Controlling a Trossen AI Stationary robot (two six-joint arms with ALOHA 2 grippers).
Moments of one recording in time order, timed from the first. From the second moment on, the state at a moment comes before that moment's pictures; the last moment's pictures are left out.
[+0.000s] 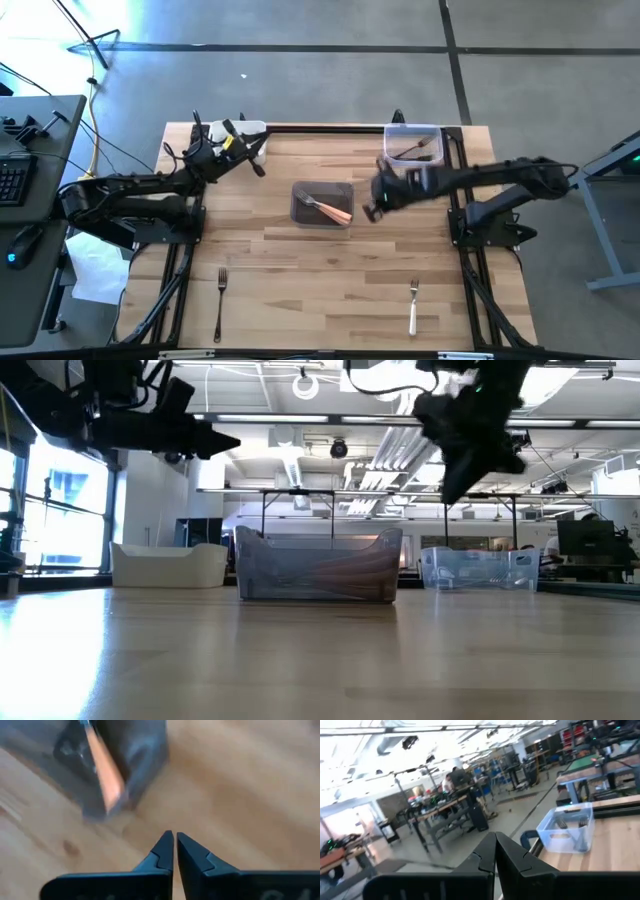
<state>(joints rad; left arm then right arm) 0.56 1.05 0.28 0.93 -0.05 0.39 -0.05 1.36 1.02 -0.81 0.15 0.90</state>
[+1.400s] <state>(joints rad) 0.70 1.15 0.43 0.76 0.38 0.05 0.73 1.79 1.06 -0.87 -0.23 2.42</state>
